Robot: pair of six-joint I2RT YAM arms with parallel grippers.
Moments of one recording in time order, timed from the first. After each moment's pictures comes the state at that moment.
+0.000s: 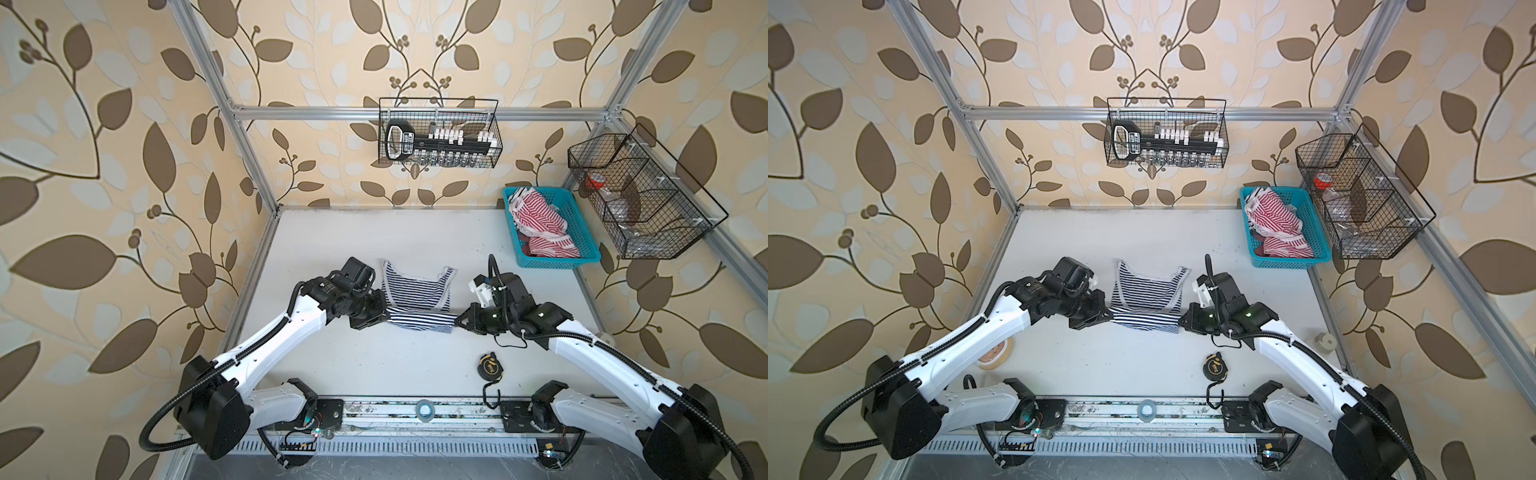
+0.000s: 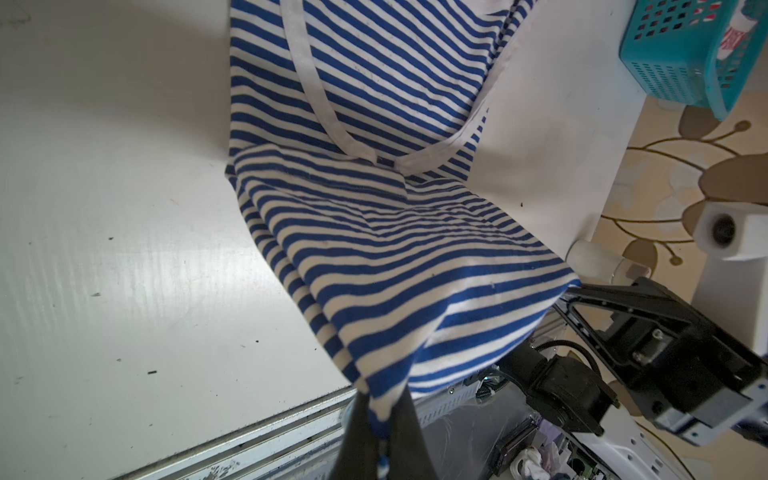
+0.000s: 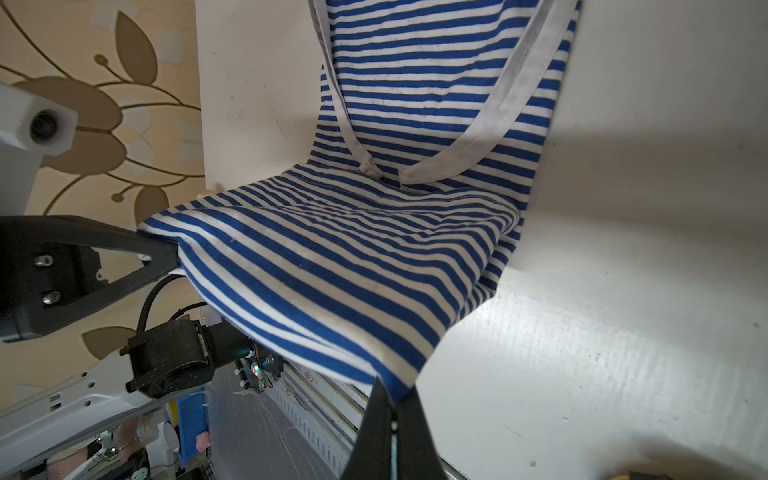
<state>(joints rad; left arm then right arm) -0.54 1.25 0.98 -0.81 0.38 -0.88 0.49 1.09 0.71 -0.54 -0.42 0.68</state>
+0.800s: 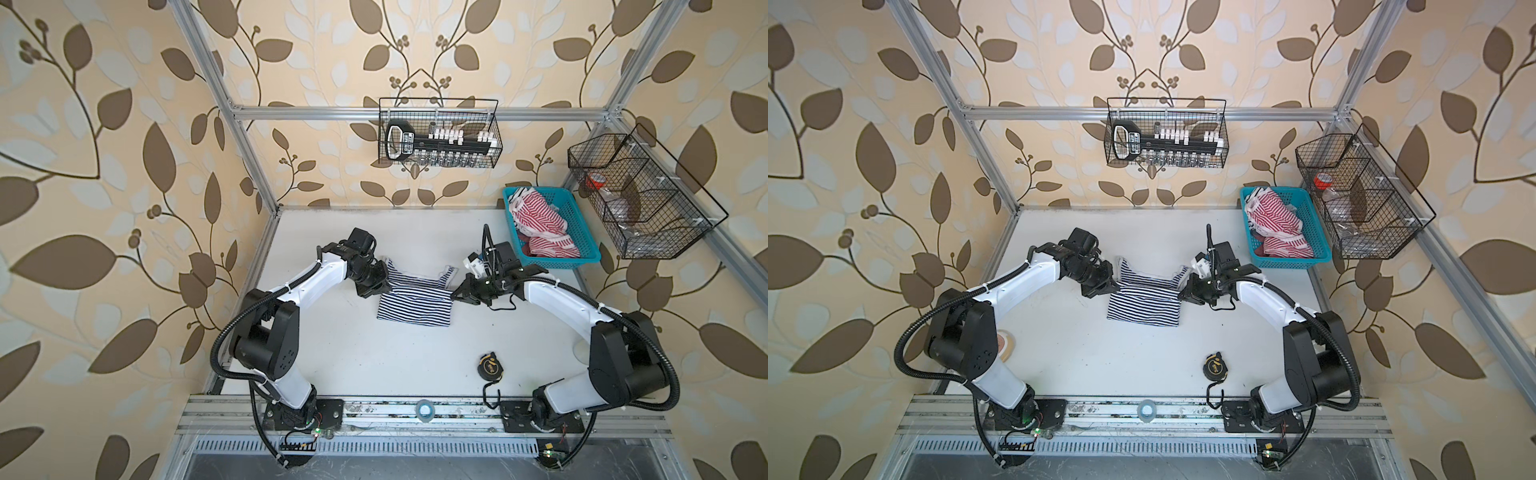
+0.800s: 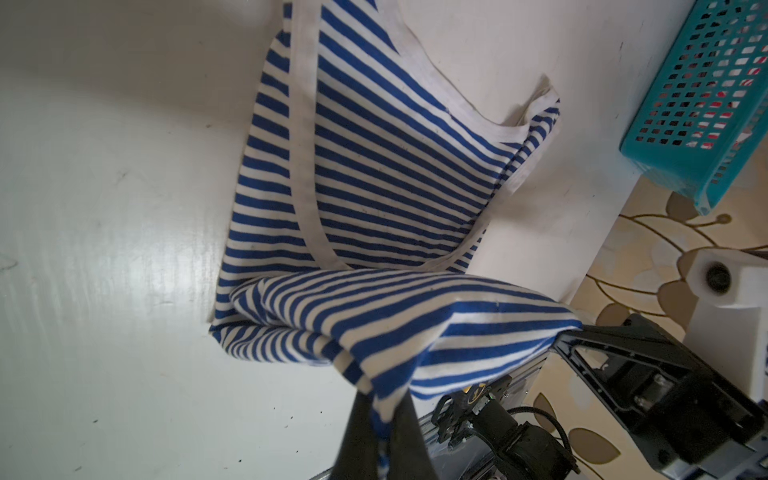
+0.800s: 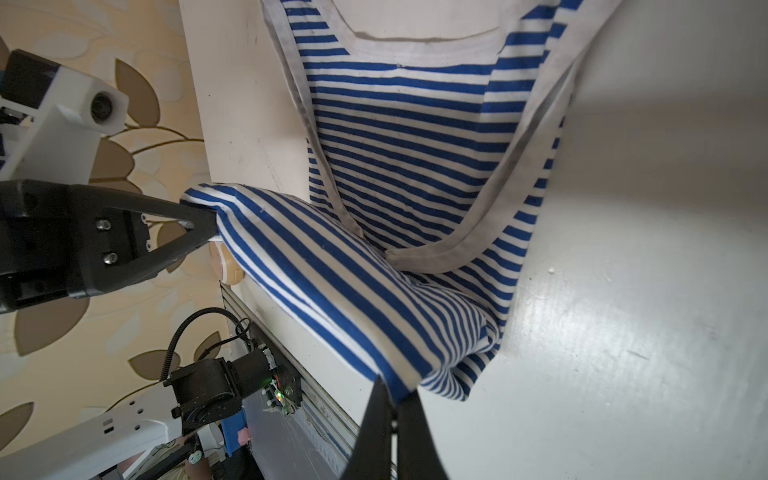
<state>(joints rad) -0.35 1.66 1.23 -0.74 0.51 -0.77 0.28 1.52 0.96 -0.53 -0.61 0.52</state>
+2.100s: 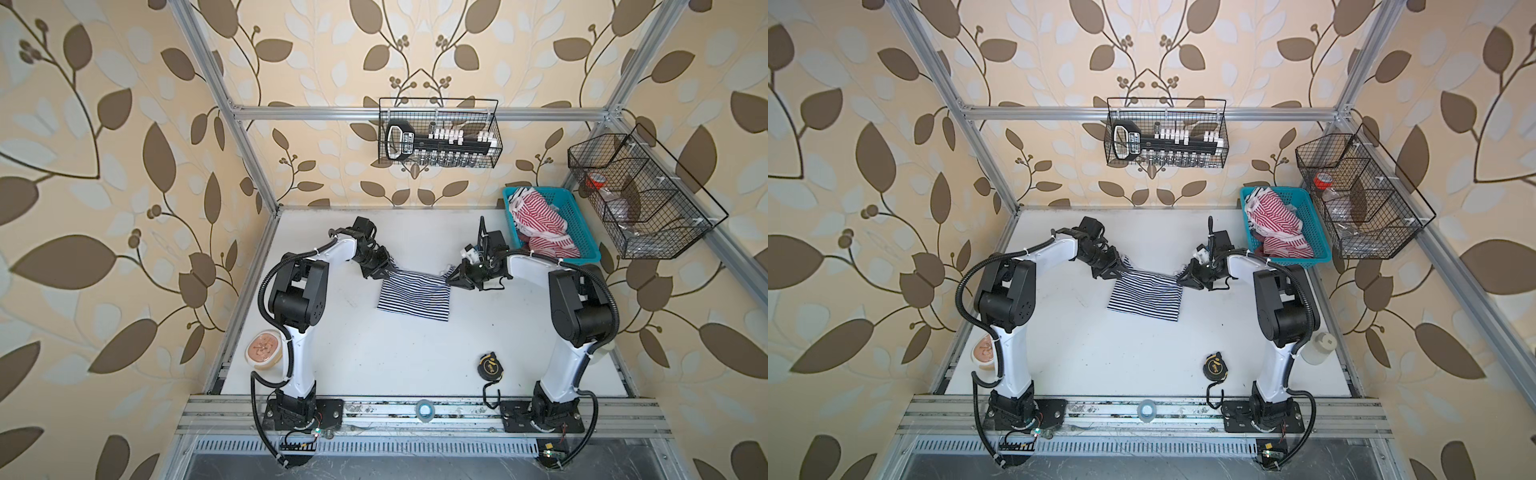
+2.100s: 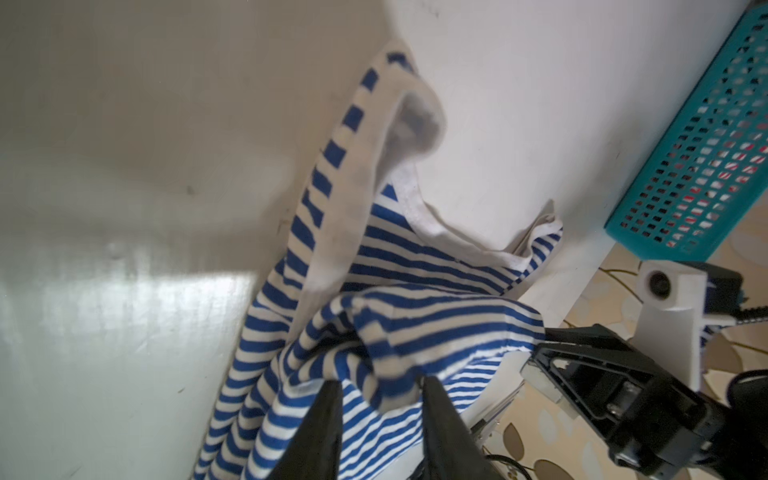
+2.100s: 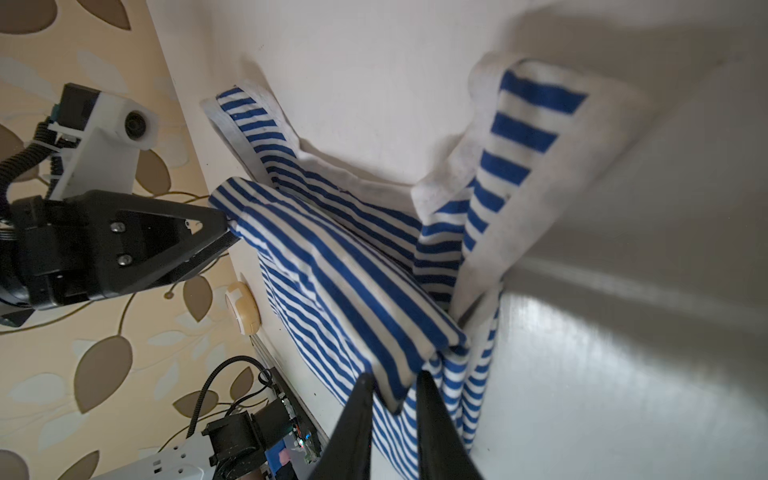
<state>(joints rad) -0.26 2.05 1.52 -0.68 0.60 -0.74 0.17 1.91 1.18 -0.42 -0.71 0.54</state>
